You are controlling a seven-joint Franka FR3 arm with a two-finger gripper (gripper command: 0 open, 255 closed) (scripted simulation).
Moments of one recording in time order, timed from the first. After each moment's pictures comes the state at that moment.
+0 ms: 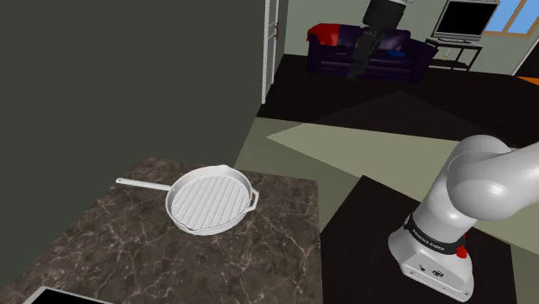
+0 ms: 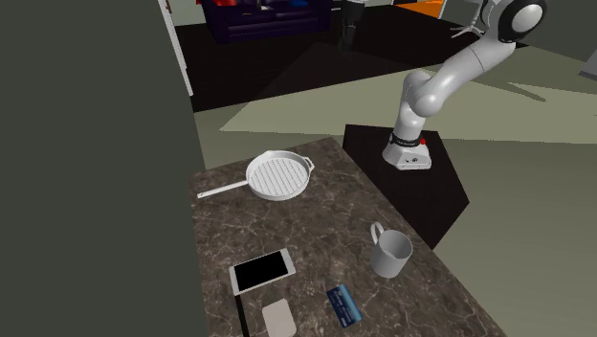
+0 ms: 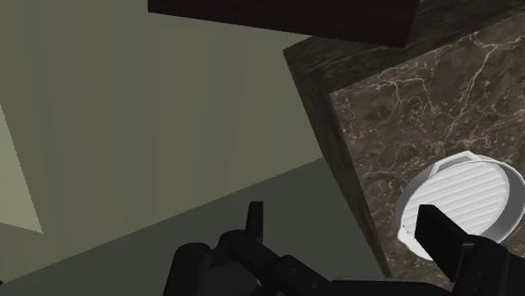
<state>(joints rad) 0.02 -0.81 -0.05 -2.32 0.05 1.64 -0.14</state>
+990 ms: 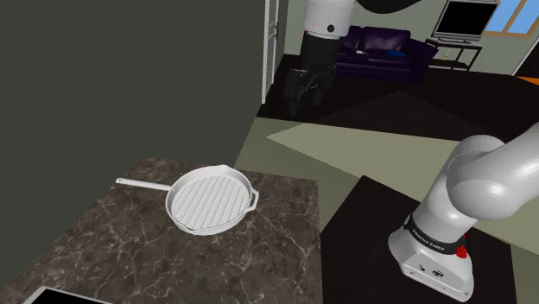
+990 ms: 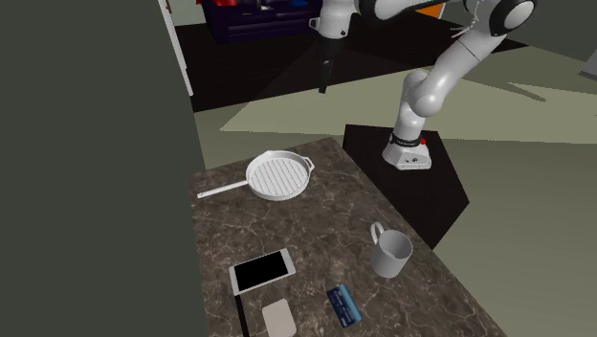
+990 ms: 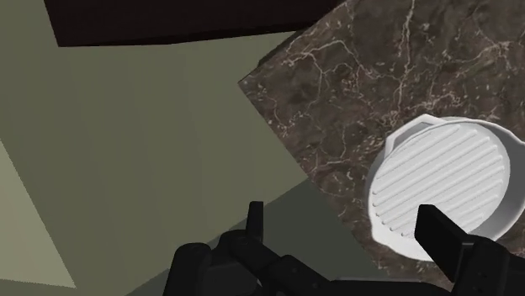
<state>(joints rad) 0.01 -0.57 0.30 -2.28 0.16 1.80 0.35</state>
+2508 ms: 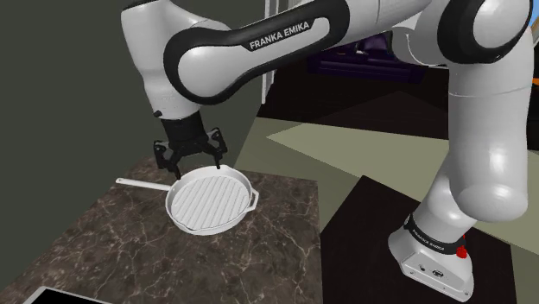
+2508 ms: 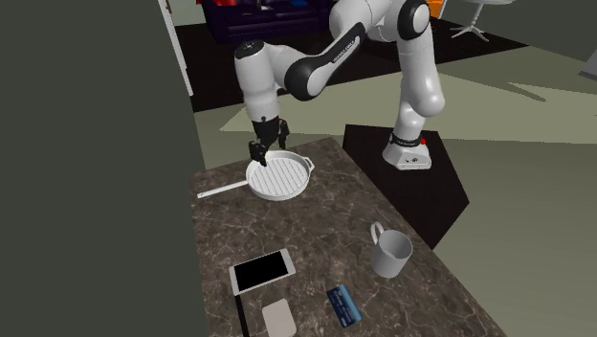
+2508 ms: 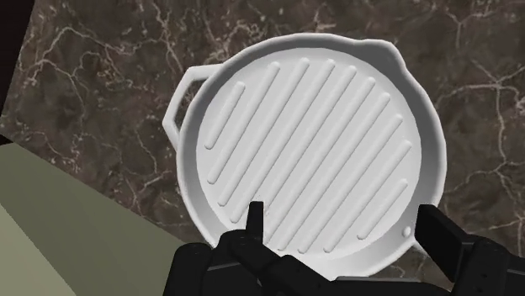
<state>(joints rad) 0.14 0.44 0.61 -1.56 -0.25 1.81 1.30</state>
